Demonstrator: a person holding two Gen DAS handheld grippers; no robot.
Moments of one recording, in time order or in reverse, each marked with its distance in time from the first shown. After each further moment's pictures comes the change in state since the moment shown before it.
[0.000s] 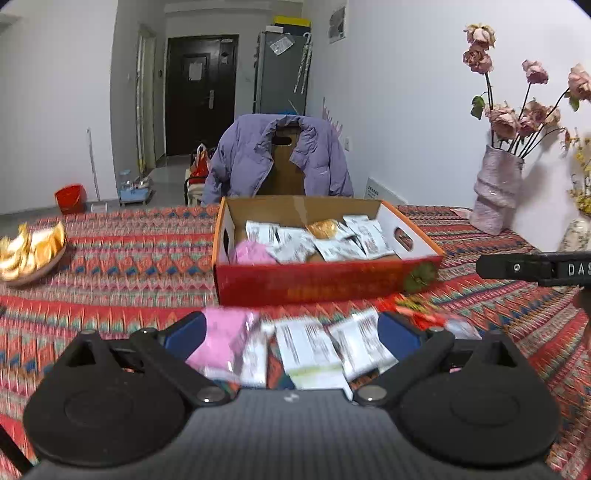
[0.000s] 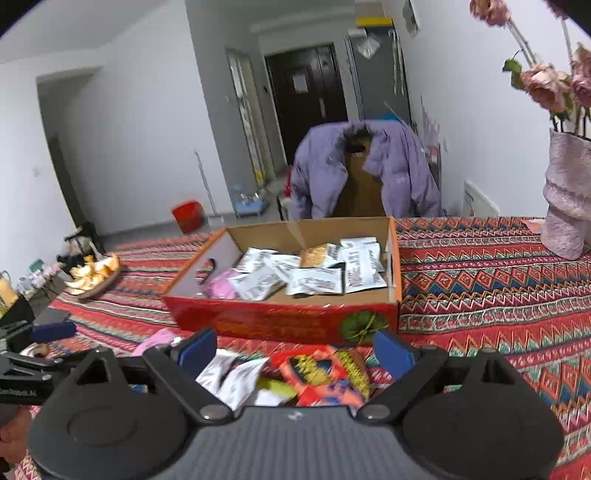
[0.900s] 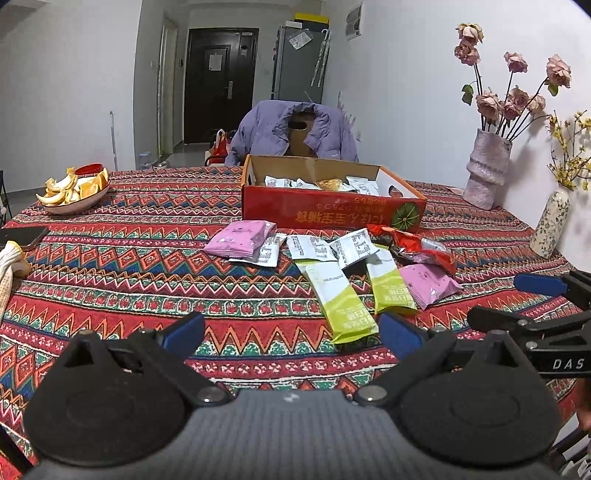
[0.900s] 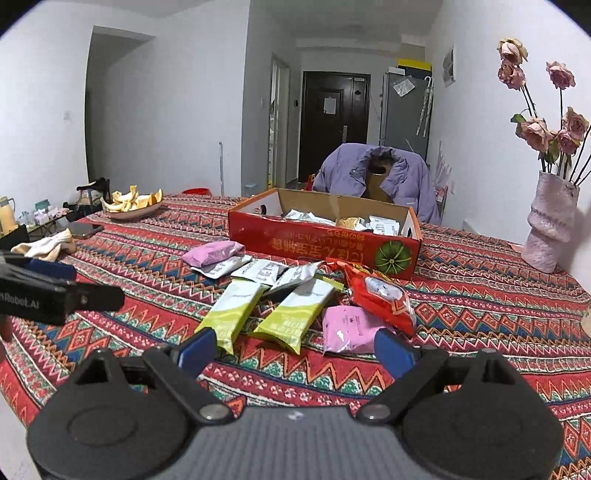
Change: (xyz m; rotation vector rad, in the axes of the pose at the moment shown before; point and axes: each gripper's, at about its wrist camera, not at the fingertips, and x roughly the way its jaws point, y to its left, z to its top) left arm -0.093 0.002 -0.097 -0.042 0.016 0.040; right arm -0.088 0.088 -0.130 -0.211 -0.031 -0.065
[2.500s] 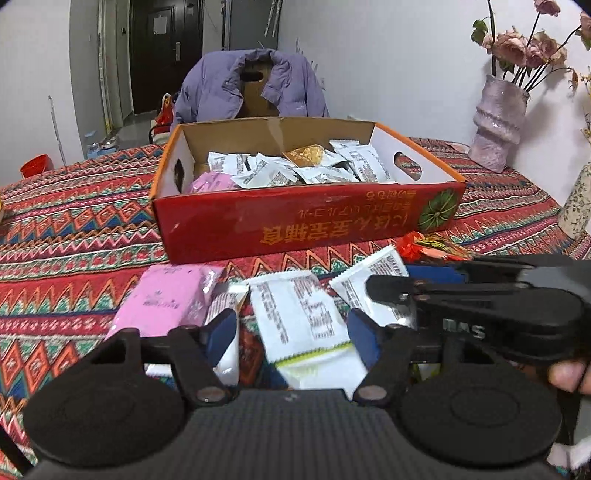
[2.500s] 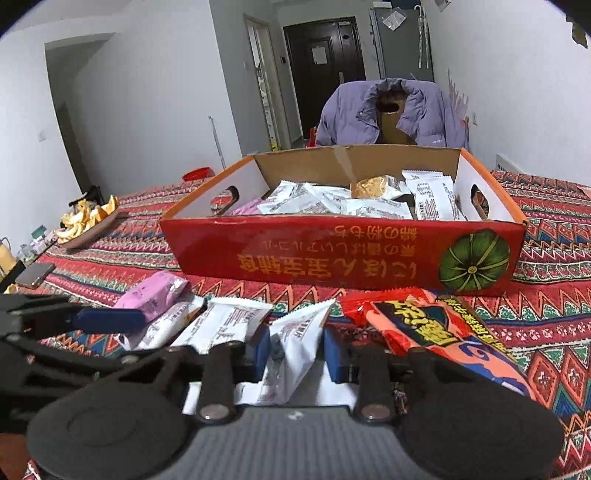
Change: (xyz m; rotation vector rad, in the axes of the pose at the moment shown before) left arm 0.213 -0.010 0.083 0.117 0.173 -0.112; right arm 0.229 -0.048 0.061 0.186 0.134 0.104
